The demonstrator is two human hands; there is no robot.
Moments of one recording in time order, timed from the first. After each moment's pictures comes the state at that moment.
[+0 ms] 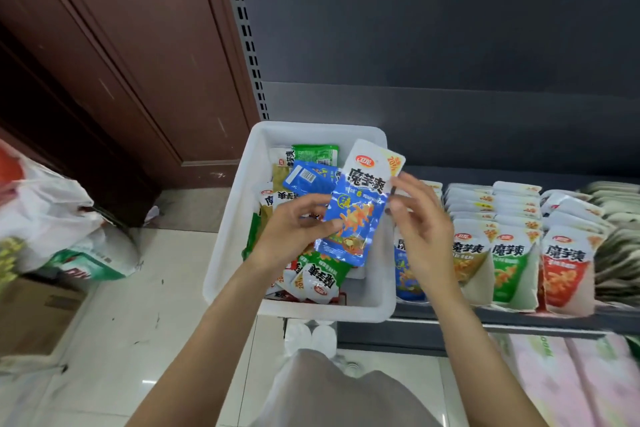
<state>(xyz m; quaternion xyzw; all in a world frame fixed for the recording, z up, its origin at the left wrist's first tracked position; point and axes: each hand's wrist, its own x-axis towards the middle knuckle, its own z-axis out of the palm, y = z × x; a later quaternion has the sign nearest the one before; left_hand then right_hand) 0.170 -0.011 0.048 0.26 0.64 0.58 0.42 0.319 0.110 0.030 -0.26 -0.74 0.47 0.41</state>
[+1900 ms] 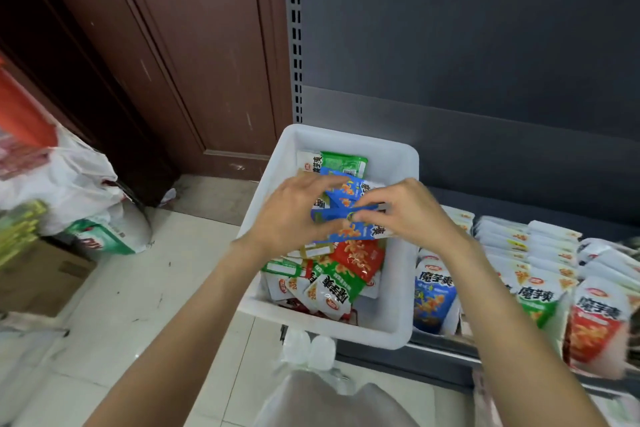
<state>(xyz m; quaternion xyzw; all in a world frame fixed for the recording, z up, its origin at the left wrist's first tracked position) 0.113 -0.011 0.042 0.54 0.78 0.32 0.06 0.246 0.151 0.064 -0.10 -0.95 0.27 0.08</state>
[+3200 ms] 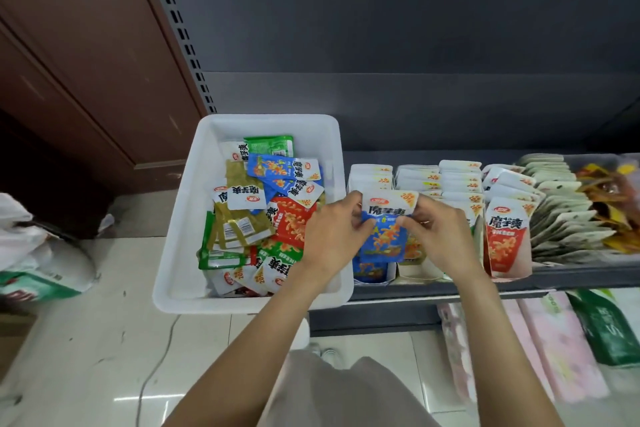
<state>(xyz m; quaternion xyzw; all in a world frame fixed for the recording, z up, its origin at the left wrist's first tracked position) 0.253 0.068 0.005 0.50 0.78 0.34 0.14 0.401 0.161 0.023 -0.40 -0.83 0.33 0.21</state>
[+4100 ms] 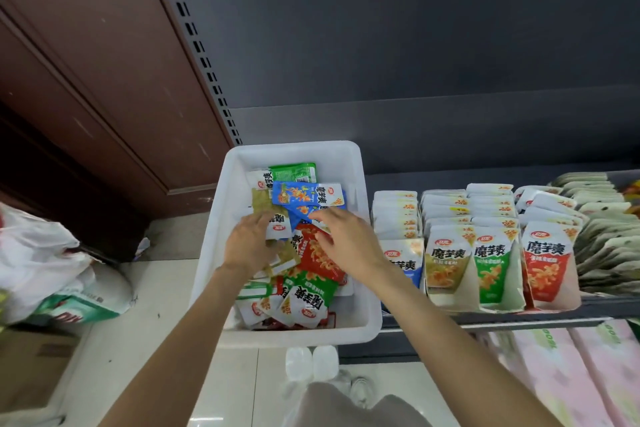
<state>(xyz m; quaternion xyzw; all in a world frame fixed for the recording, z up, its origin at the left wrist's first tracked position) 0.090 0.011 -0.046 0.45 0.88 0.09 0.13 0.264 0.120 0.004 -0.24 -0.94 0.23 0.11</state>
